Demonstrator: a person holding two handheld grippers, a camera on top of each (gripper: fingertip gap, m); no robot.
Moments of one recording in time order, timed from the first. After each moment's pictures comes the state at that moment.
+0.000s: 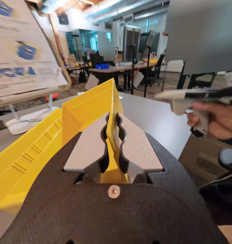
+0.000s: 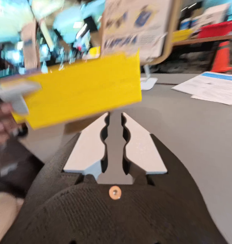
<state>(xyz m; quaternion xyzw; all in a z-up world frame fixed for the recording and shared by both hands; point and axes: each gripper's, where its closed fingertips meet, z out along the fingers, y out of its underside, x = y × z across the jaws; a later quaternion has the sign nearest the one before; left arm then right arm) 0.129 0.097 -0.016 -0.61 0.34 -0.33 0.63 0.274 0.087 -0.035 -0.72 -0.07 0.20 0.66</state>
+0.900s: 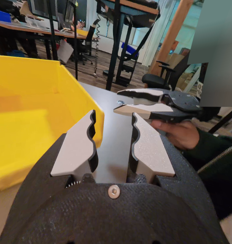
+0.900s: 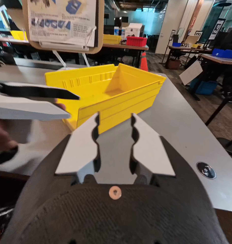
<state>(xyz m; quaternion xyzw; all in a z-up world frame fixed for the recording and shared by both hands) 0.306 0.030 -0.071 -0.59 0.46 -0.52 0.42 0.370 0.039 -0.082 -0.76 -0.01 -0.04 0.65</state>
